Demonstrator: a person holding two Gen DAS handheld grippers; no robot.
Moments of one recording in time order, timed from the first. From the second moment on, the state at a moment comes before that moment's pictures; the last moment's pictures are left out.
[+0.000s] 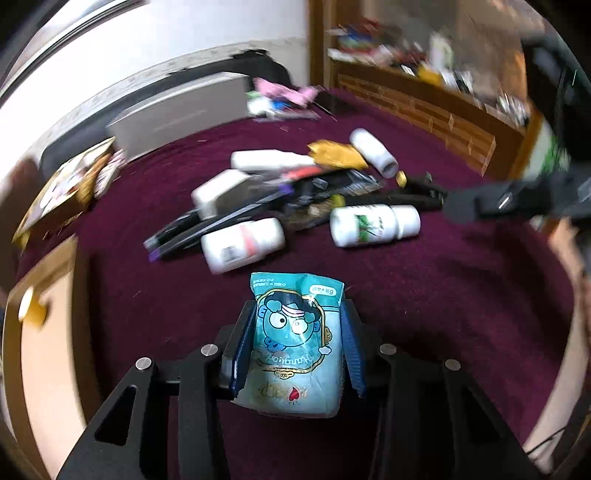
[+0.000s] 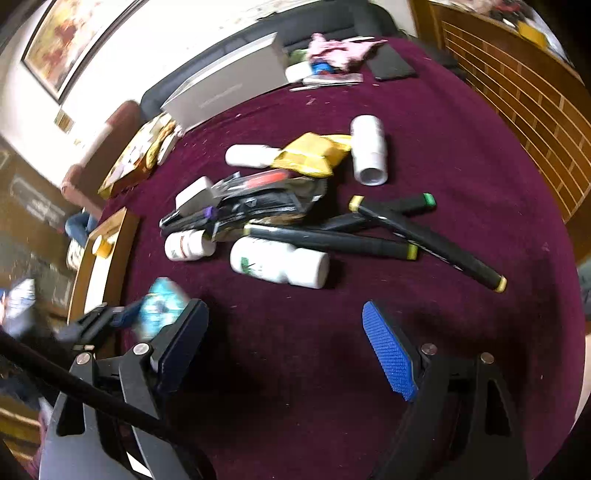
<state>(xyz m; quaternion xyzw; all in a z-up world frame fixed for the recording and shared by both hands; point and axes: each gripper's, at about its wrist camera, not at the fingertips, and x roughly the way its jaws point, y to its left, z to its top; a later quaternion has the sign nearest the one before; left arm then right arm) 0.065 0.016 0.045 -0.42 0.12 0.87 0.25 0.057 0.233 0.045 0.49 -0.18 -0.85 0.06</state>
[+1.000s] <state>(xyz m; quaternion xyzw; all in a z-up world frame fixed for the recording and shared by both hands) 0.104 -0.103 0.070 -0.41 0.00 0.90 0.16 -0.008 0.144 -0.001 0.55 0.08 -0.82 0.10</state>
